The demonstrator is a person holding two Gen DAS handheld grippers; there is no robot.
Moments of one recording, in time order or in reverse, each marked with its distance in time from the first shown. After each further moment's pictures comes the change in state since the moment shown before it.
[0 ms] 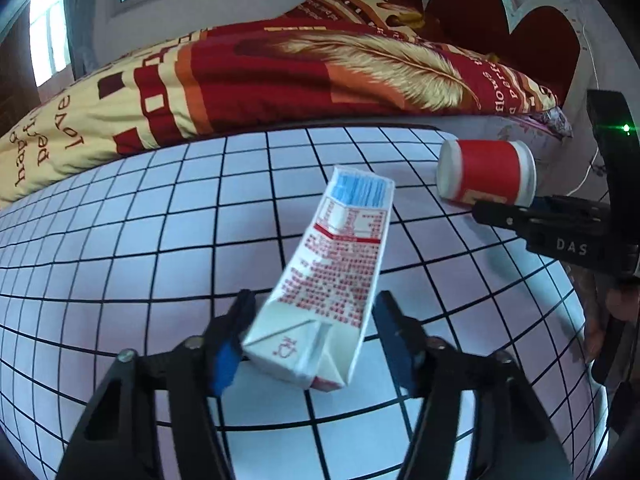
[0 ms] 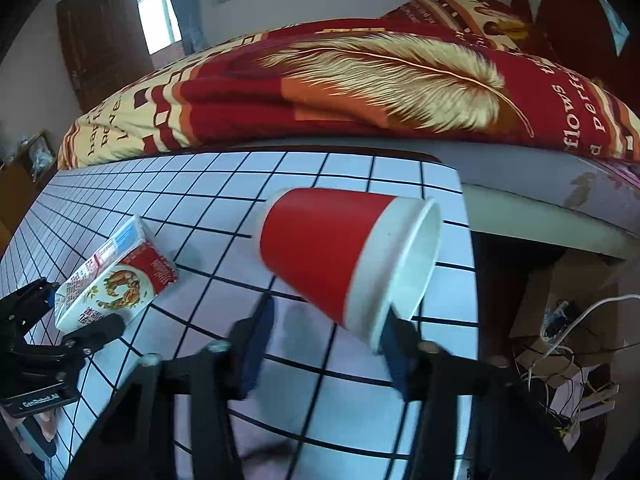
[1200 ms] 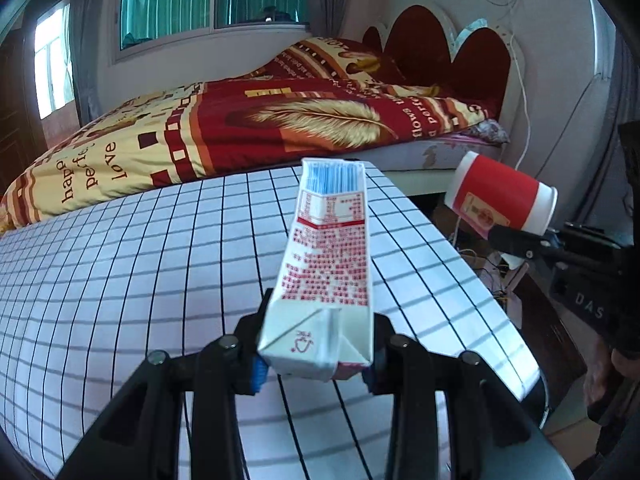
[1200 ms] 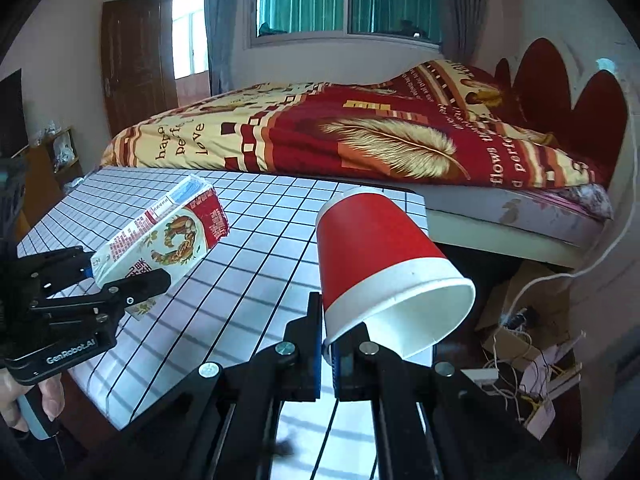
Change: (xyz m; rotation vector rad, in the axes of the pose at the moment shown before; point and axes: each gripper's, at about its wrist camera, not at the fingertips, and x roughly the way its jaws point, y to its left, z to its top) left arm -0.169 -0.049 -0.081 0.062 -0.162 -0.038; right arm -0.220 0.087 -0.121 -0.067 -0.205 -0.066
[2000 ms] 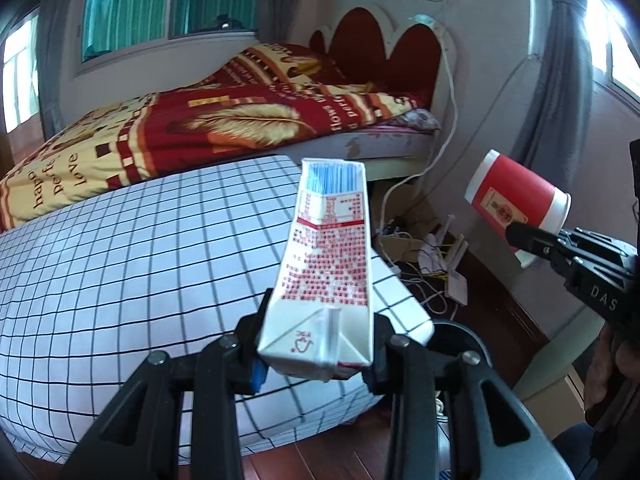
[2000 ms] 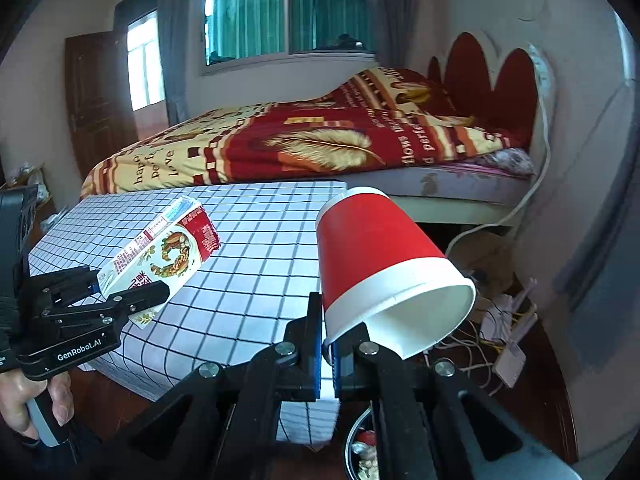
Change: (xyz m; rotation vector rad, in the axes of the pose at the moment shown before) left arm -0.065 -0.088 -0.040 0.075 -0.014 -0.151; right arm -0.151 -0.035 -0.084 0.142 -0.059 -0.142
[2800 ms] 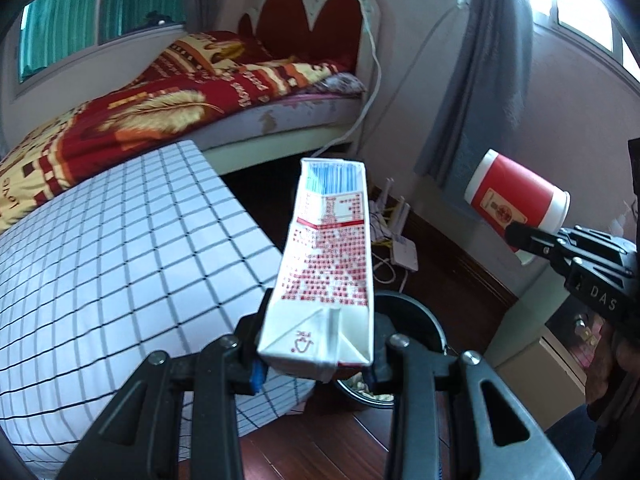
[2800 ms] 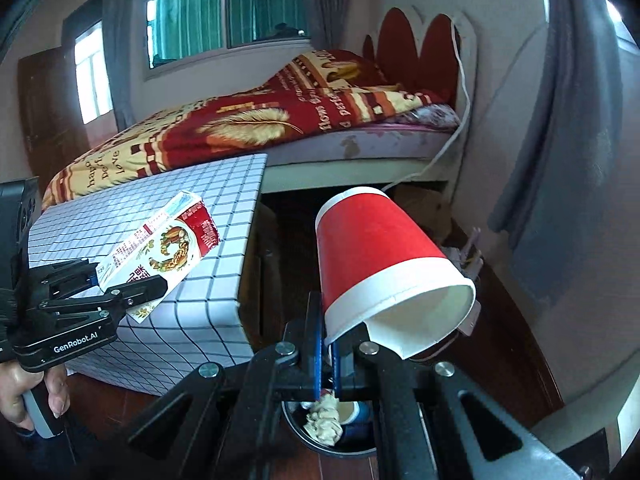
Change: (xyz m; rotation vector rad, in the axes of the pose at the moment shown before) left arm 0.028 -0.107 -0.028 0.133 0.082 -0.162; right arm -0.052 -0.094 -0.080 0.128 0.051 -0.152
